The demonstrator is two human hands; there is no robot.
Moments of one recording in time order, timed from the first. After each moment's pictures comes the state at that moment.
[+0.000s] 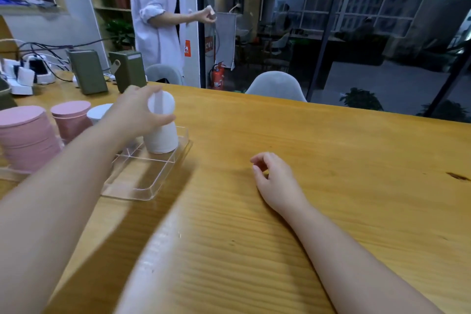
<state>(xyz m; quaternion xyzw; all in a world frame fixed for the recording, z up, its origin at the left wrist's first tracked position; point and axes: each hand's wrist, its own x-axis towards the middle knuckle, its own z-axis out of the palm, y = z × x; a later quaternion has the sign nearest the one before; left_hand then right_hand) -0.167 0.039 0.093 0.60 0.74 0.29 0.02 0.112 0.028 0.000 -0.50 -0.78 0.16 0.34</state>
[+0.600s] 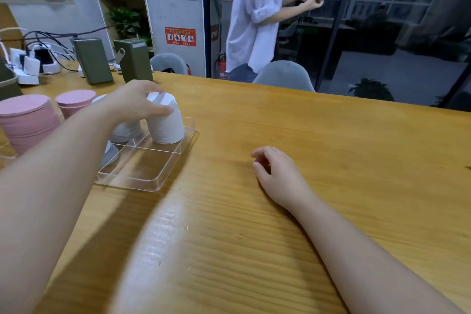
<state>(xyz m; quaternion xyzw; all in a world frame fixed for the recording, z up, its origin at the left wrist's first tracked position) -0.191 0.051 0.094 0.61 0.75 0.24 0.09 0.107 0.026 0.001 -0.49 -0.81 0.16 0.29</state>
